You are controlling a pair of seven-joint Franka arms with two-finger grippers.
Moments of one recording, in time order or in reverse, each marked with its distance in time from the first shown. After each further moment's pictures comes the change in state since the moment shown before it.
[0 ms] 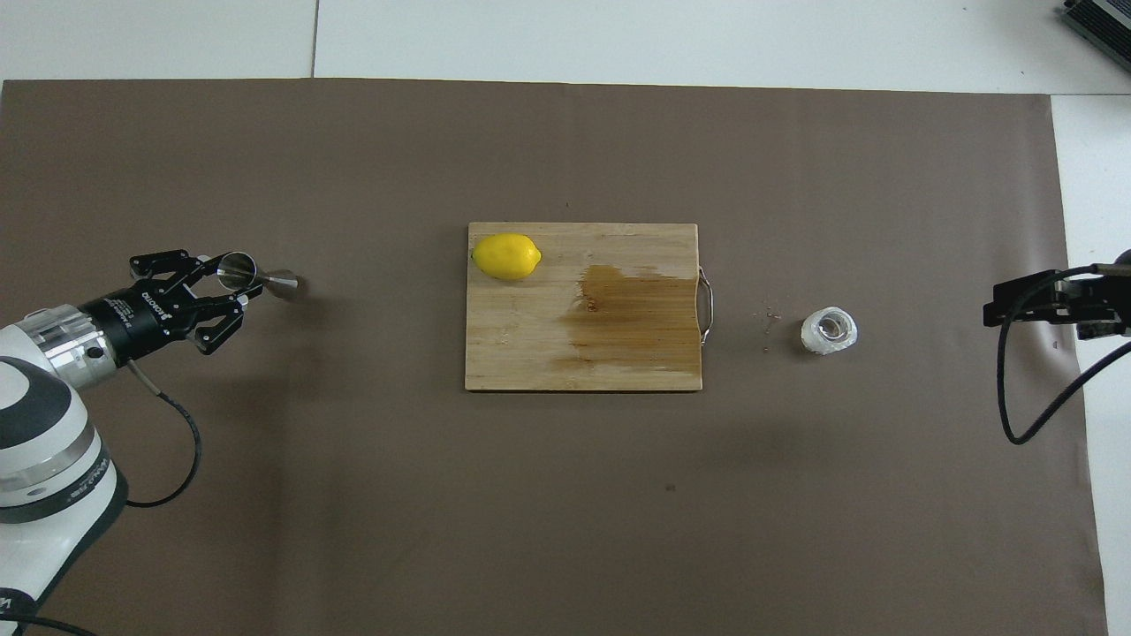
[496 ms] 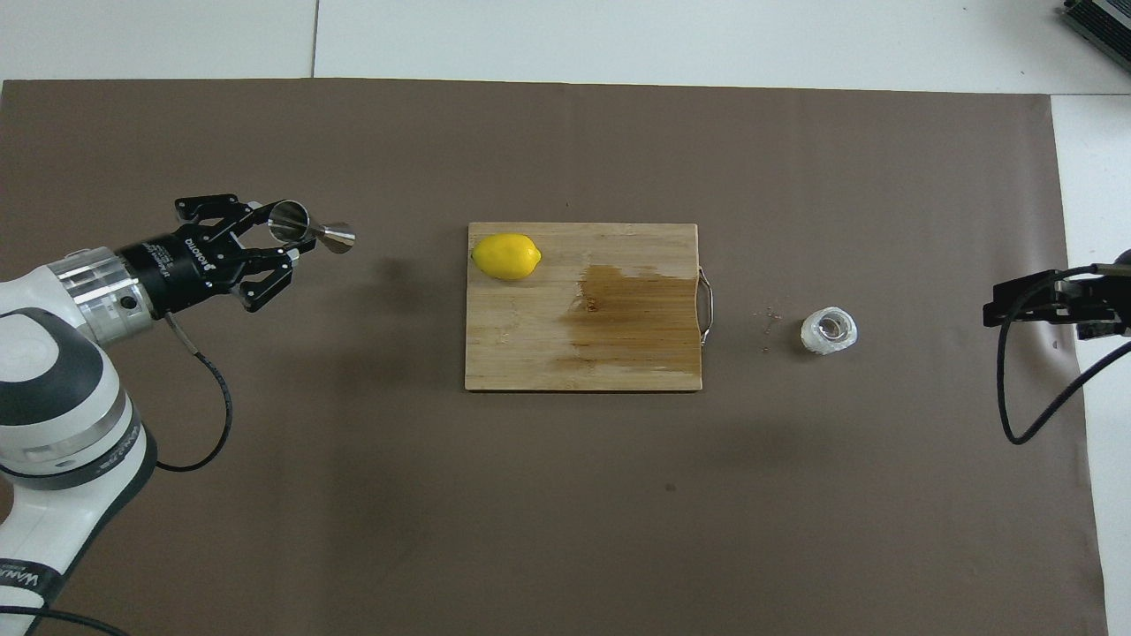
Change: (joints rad) left arm -0.170 0.000 -0.012 0.146 0.001 -0.029 -0.166; right arm 0.000 0.000 0.000 0.000 0.000 0.000 0.000
